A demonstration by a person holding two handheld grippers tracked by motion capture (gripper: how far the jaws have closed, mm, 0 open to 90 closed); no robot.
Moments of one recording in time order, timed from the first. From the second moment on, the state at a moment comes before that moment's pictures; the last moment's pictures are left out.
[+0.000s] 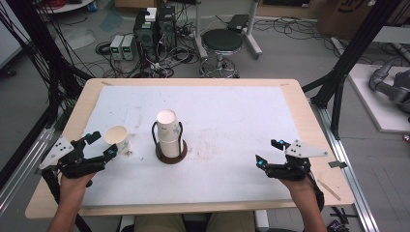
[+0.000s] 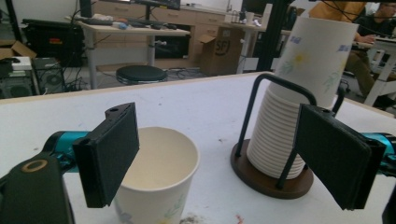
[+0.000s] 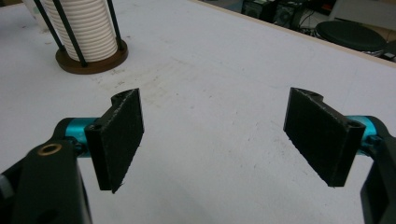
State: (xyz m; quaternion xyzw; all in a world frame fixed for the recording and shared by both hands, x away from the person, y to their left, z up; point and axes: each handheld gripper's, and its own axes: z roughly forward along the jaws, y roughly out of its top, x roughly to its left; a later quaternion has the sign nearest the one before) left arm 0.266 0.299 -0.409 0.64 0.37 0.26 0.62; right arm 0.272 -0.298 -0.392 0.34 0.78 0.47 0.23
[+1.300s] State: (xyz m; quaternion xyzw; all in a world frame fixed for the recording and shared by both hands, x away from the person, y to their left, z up) left arm 0.250 0.276 -0.411 0.66 0.34 0.25 0.62; right arm 0.261 -0.297 -0.388 0.34 0.76 0.49 0.25
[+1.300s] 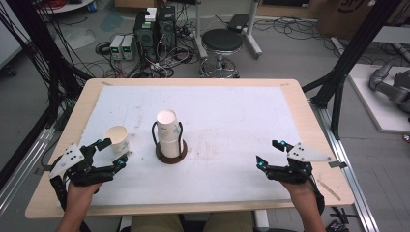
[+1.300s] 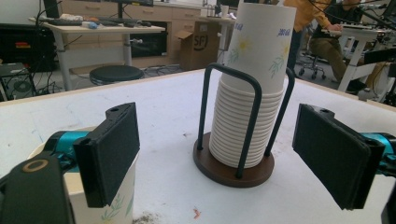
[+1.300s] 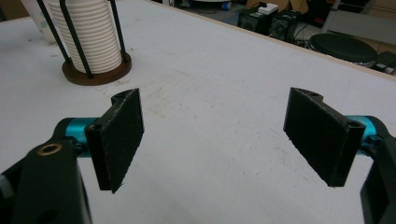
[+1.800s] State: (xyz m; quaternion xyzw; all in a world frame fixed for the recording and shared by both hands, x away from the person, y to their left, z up) left arm 0.251 0.277 -0.412 0.66 0.34 0.26 0.62; right arm 0.261 -0.298 -0.389 0.34 0.76 0.49 0.25
